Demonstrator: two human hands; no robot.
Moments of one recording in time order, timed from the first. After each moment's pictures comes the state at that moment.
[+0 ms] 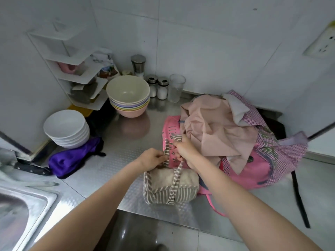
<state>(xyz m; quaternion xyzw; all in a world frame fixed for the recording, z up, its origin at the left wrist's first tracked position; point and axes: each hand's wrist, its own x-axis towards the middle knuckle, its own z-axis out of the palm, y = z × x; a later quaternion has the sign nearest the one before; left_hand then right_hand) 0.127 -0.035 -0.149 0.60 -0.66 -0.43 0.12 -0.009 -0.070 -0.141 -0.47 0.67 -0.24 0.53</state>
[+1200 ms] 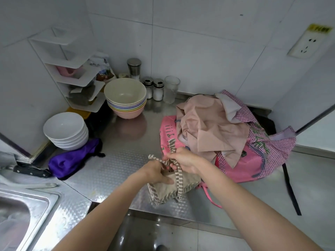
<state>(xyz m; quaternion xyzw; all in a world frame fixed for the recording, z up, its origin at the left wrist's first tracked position) 0.114 0.002 -0.144 0.60 -0.67 -0.44 0.00 -0.011 -0.023 -0.114 -0.46 0.60 -0.15 0.64</state>
